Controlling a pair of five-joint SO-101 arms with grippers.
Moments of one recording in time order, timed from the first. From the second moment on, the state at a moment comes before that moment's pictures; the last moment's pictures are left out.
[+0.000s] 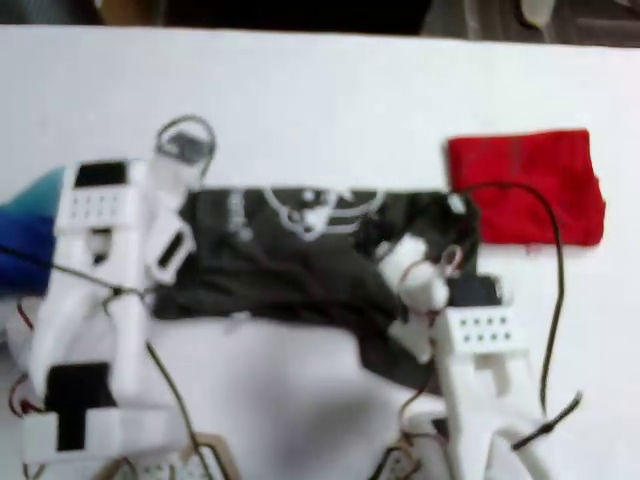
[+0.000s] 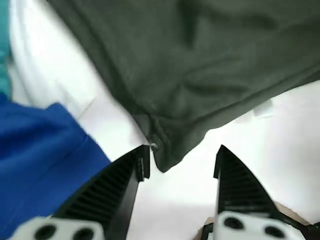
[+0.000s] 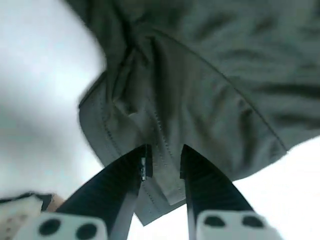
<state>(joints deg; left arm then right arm) -12.0 -6.3 19.2 86.5 -29.3 -7.1 -41.0 55.6 74.2 44.1</state>
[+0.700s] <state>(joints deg) -7.6 -6.3 42.2 63.2 -29.5 4.3 -41.0 55.6 72.4 43.7</state>
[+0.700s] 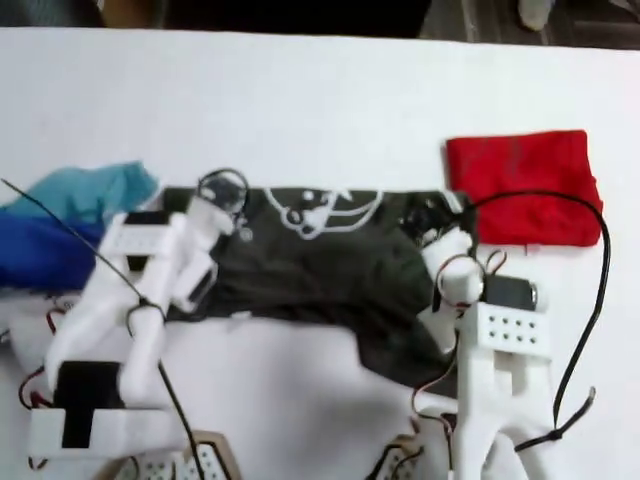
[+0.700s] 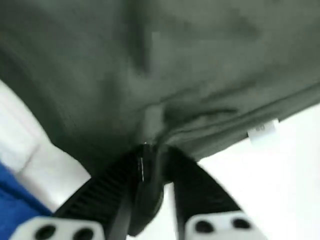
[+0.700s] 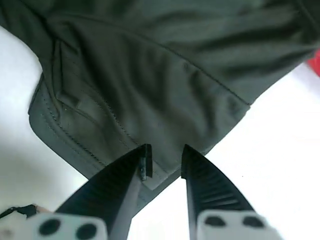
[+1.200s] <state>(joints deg) -13.8 -6.5 38.5 71.7 -34.7 4.3 -41.0 55.6 72.4 43.7</state>
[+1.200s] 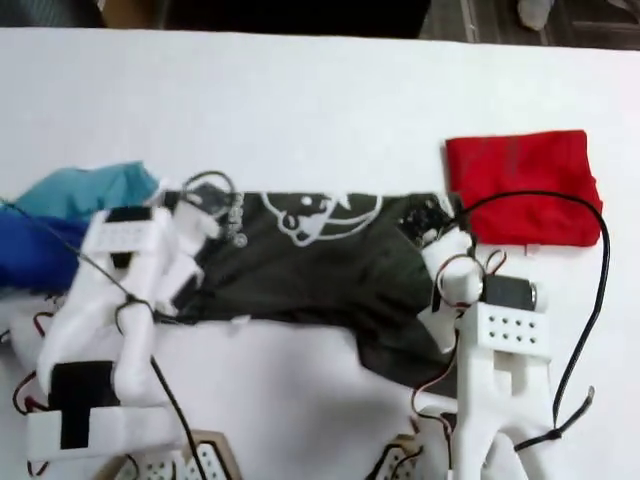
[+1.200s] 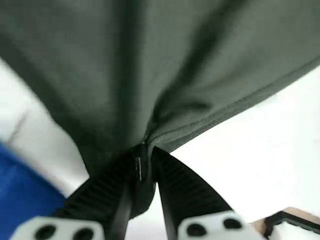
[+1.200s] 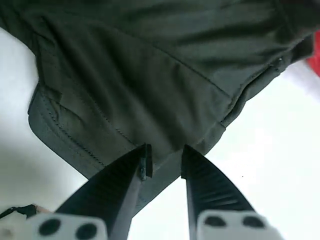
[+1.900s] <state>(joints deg) -11.8 -6.5 13.1 87.3 -35.8 0.9 -40.3 54.9 62.8 37.1</state>
